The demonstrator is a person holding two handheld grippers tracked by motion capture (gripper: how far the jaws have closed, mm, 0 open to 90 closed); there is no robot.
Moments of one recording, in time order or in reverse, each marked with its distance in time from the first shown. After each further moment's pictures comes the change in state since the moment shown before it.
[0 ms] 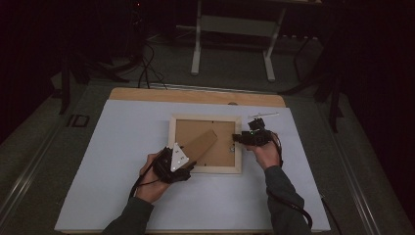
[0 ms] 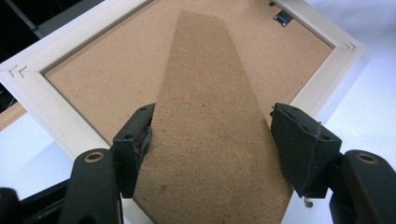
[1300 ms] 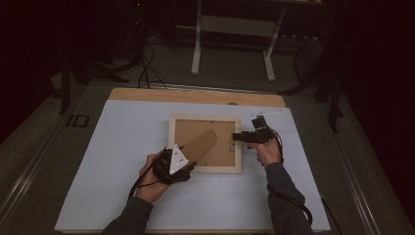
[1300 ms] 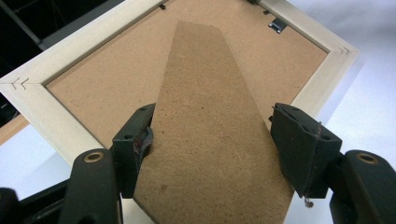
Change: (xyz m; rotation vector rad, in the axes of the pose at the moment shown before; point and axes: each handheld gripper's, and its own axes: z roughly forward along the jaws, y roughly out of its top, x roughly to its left) left arm -0.002 -0.003 -0.002 -0.040 0.006 0.021; right arm -0.016 0.003 0.004 0.021 0.117 0.083
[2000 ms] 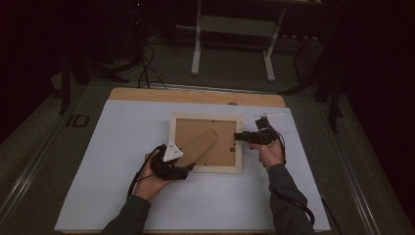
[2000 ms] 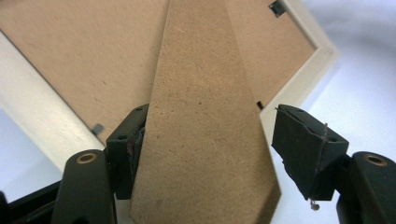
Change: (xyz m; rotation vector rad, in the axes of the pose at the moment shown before) left arm 0.022 -0.009 0.010 0.064 -0.179 -0.214; right arm -0.002 -0.004 -0.009 -0.037 0.034 0.013
